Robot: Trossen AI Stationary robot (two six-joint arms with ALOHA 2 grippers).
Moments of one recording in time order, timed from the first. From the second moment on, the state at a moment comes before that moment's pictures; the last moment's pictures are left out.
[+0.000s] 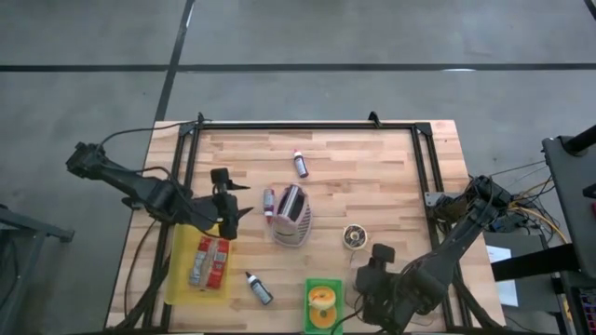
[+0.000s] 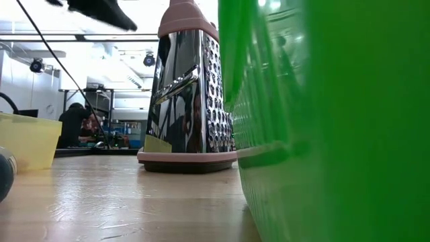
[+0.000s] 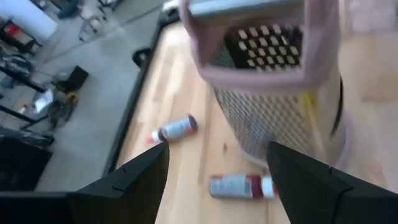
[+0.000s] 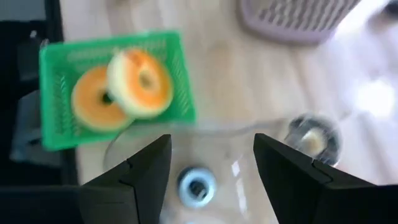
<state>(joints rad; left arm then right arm) -0.43 1.05 0.89 -0.63 -0.71 -0.02 0.83 1.76 1.53 -1.07 0.52 1.01</state>
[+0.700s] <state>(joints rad) -0.55 1.15 0.75 -0.55 -0.10 -0.09 0.83 1.75 1.54 -1.10 0.89 0.75</state>
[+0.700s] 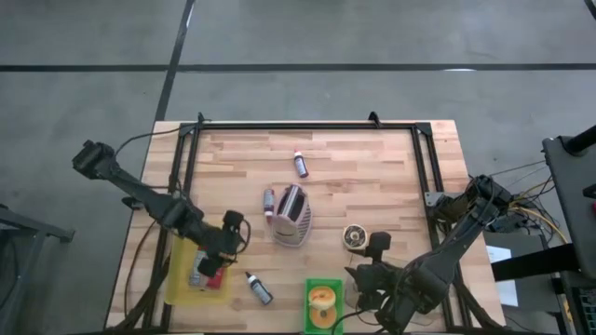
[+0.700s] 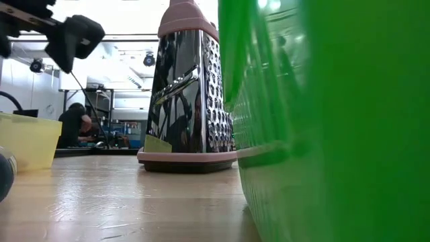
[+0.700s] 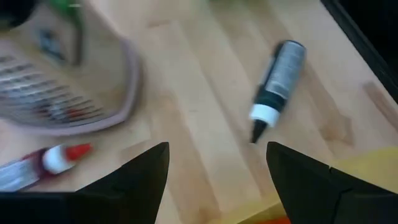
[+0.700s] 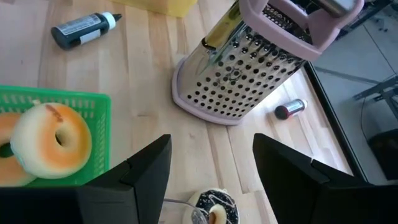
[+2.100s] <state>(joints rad) -0.63 1.71 0.90 -0.34 0.05 -0.09 0.83 1.75 1.54 -1.12 0.88 0.76</state>
